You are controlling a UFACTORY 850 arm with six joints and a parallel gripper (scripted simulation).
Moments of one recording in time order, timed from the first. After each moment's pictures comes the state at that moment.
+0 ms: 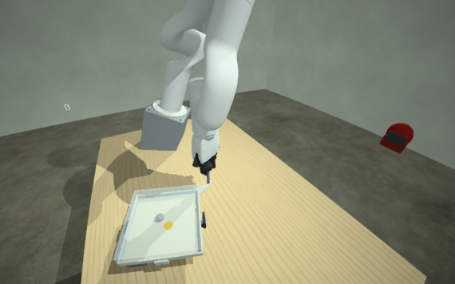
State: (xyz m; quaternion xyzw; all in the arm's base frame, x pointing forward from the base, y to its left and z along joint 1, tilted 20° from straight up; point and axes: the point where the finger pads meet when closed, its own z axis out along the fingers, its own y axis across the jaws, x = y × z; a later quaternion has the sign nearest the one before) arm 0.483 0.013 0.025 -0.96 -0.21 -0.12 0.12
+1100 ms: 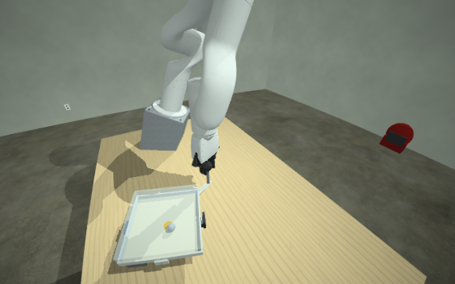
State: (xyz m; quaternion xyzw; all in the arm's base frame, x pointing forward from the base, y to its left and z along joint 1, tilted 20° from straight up) arm 0.481 0.012 0.025 -0.96 -0.21 -0.12 0.12
